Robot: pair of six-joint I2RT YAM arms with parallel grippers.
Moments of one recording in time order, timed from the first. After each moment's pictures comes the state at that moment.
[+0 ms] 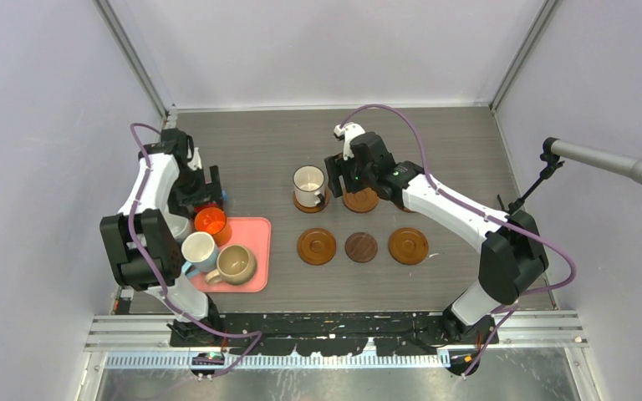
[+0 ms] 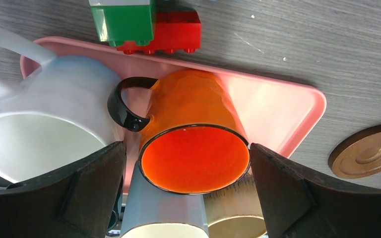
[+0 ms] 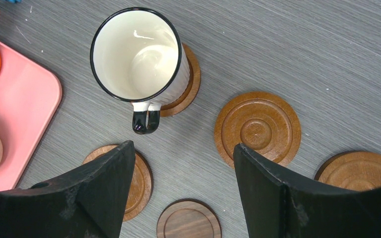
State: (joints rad) left arm 0.15 1.64 1.33 -1.06 0.06 -0.10; right arm 0.66 1.58 1.24 -0.32 0.04 0.16
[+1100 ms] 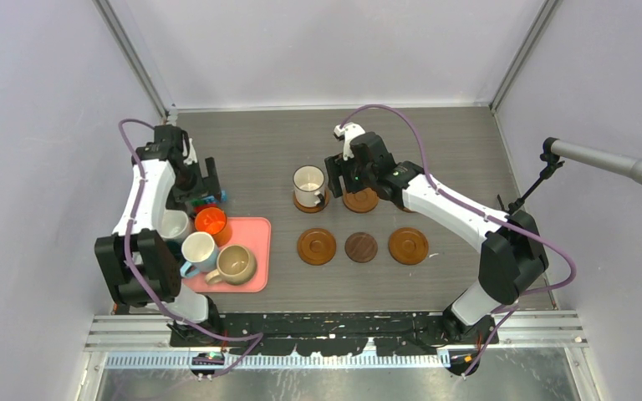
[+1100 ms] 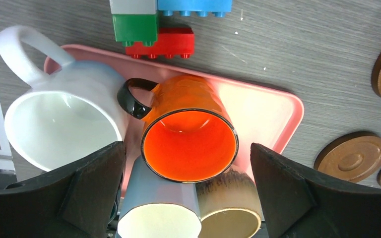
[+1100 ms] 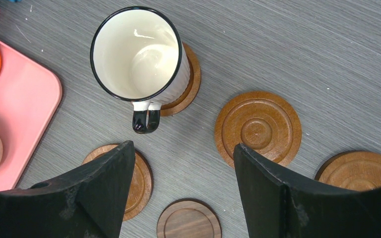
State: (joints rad) left arm 0.15 1.52 1.32 -1.00 0.06 -0.14; right arm 0.66 1.58 1.24 -0.32 0.04 0.16
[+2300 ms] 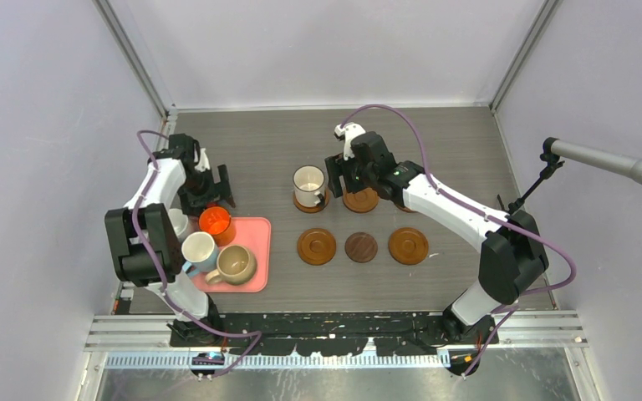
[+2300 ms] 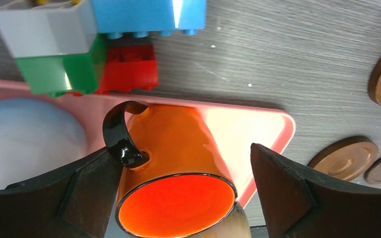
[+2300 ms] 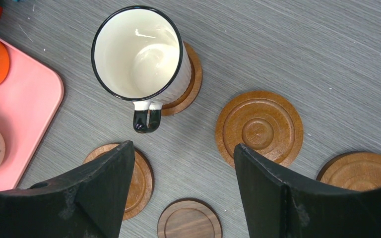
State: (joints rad) left arm 0.14 1.67 1.24 -0.88 0.16 -0.17; right arm 0.65 1.58 1.24 -0.32 0.02 0.16
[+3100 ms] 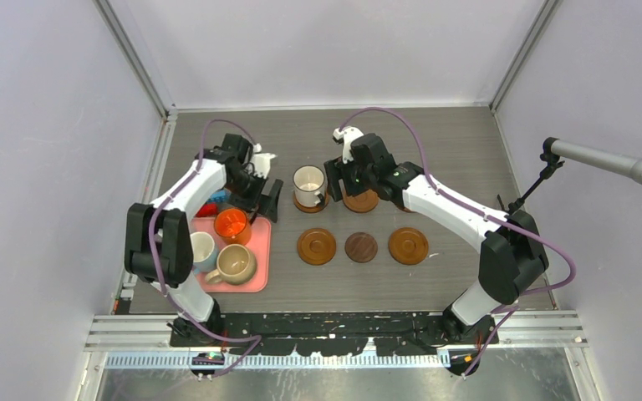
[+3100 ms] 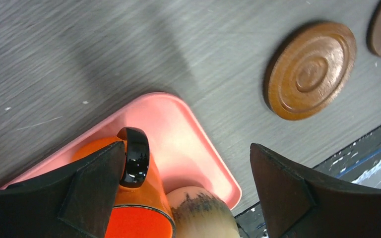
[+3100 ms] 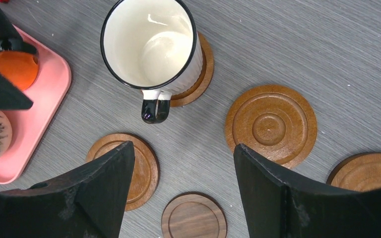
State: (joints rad) left arm -0.19 1.68 1.25 -0.86 0.36 0.17; right arm 0.65 1.58 1.23 -0.33 -0.03 0.16
